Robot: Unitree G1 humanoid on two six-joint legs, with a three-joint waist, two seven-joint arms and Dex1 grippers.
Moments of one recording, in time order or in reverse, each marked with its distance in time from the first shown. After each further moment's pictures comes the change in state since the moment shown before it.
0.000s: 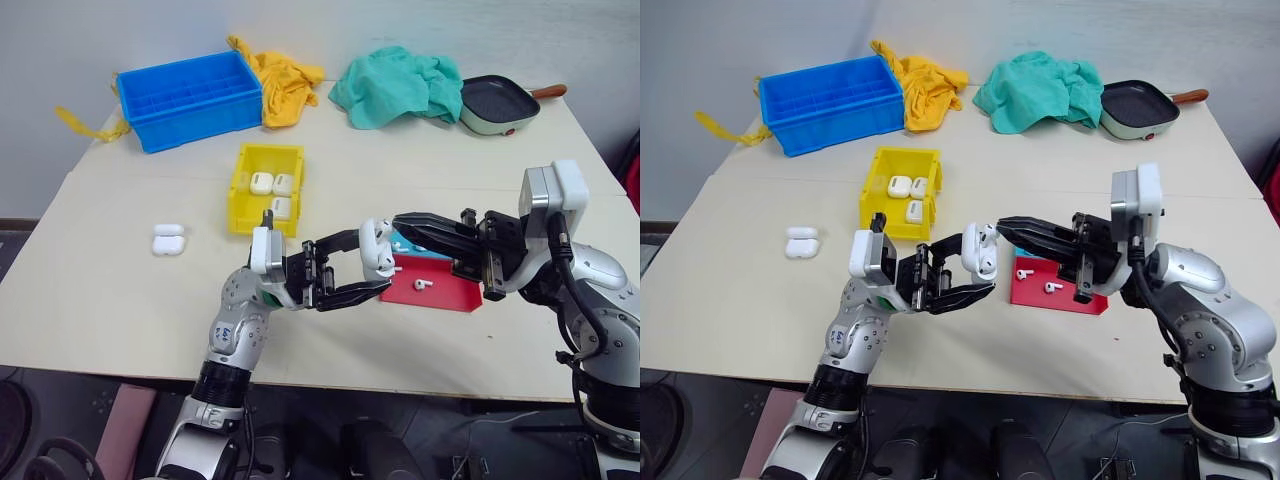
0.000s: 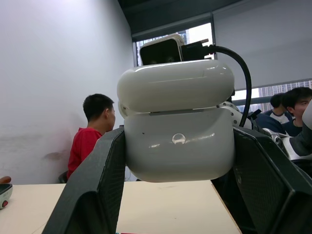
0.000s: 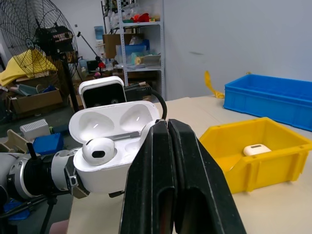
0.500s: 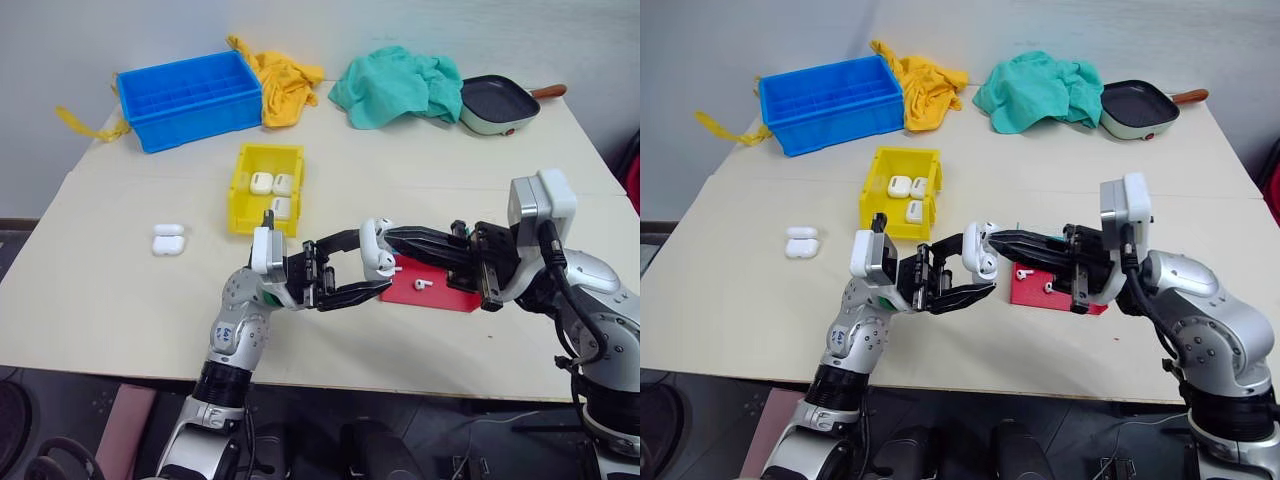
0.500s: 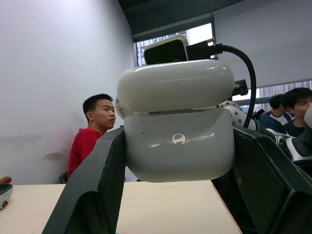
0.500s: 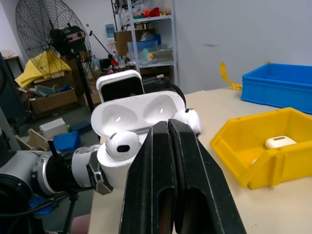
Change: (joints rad) left arm 0.000 -0.005 -0.001 0.003 0.004 -0.007 0.001; right arm 0.012 -0.010 -0.007 -0.034 0.074 0.073 -0.011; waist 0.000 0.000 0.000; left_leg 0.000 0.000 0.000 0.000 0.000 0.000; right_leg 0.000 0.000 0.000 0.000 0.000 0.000
